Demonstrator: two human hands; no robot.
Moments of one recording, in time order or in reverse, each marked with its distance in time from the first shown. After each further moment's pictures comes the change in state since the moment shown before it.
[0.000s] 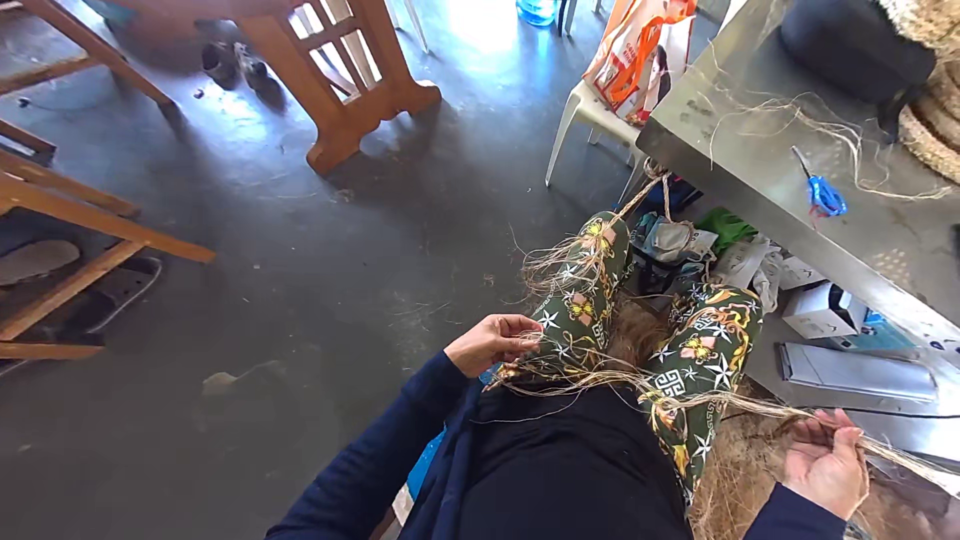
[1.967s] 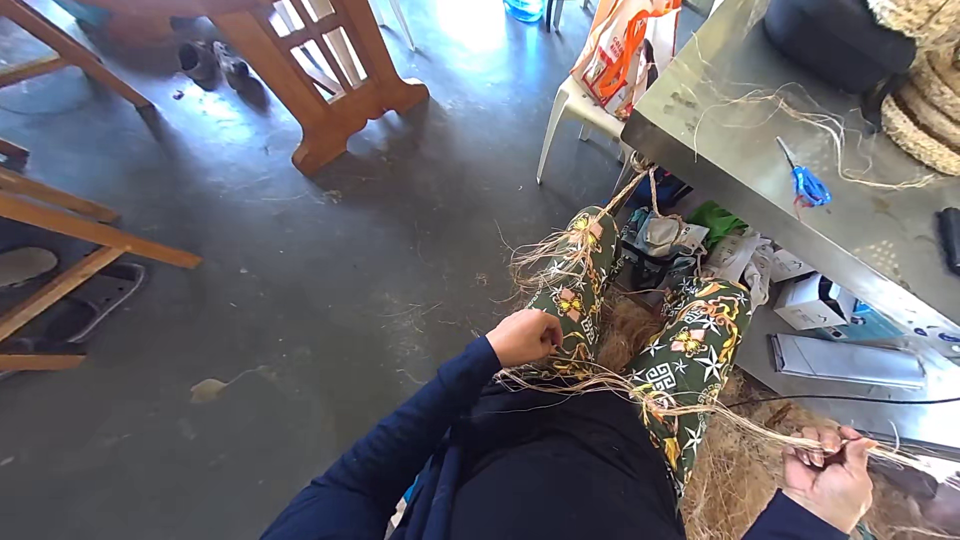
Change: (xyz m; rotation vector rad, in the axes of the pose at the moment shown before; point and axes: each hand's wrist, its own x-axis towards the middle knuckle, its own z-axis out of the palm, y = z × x) left_hand 0.039 0.034 0.055 1.127 -0.108 -0.009; right_hand -0.002 -0.007 -0.022 0.168 -0.091 0.050
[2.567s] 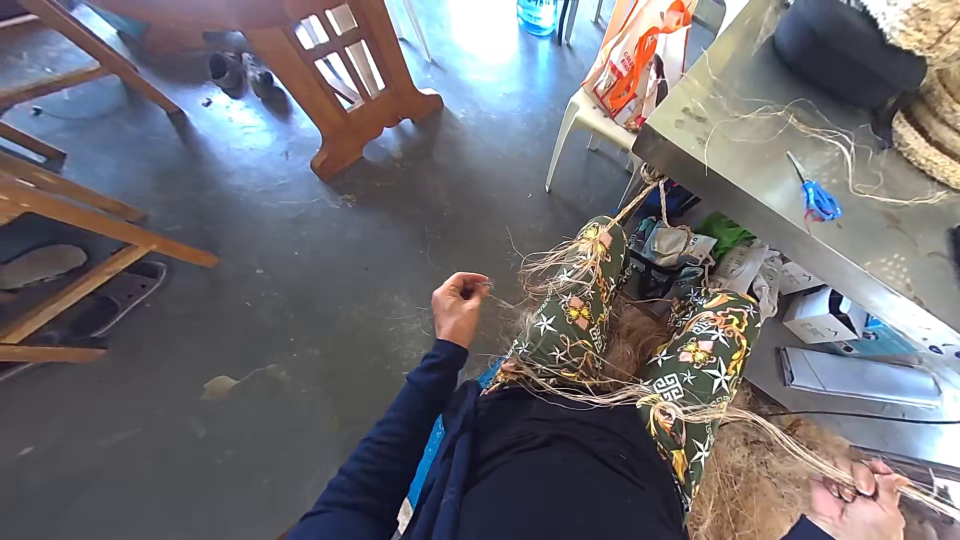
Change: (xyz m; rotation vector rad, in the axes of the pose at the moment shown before) left_hand -0.020 -0.089 -0.004 -0.488 1.158 -0.109; right_hand 0.008 -0.006 -0.017 0.033 0.047 -0.069
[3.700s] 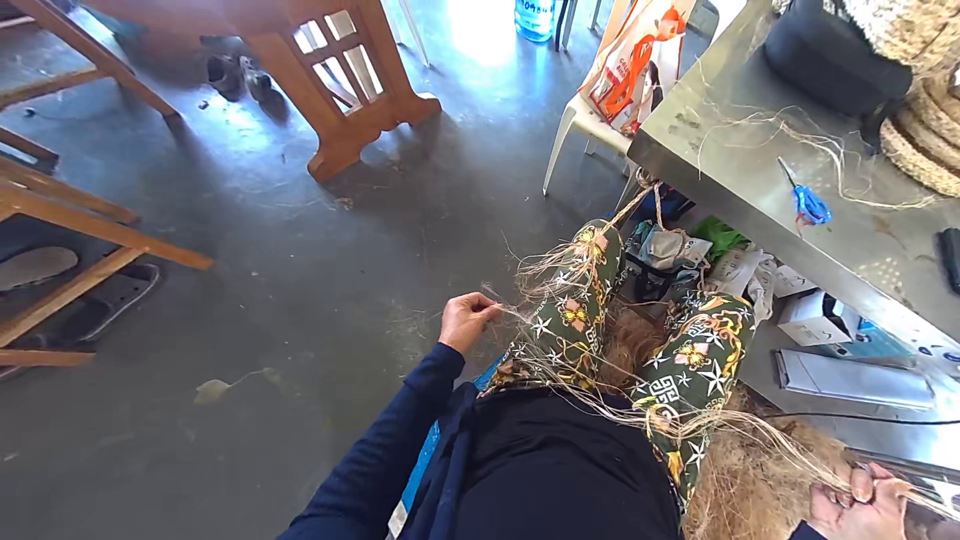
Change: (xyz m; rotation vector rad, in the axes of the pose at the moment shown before) left_hand -0.007 -0.001 0.005 0.001 -0.297 -0.270; right_hand 0.006 -0.003 -0.010 -0.160 0.020 -0.076
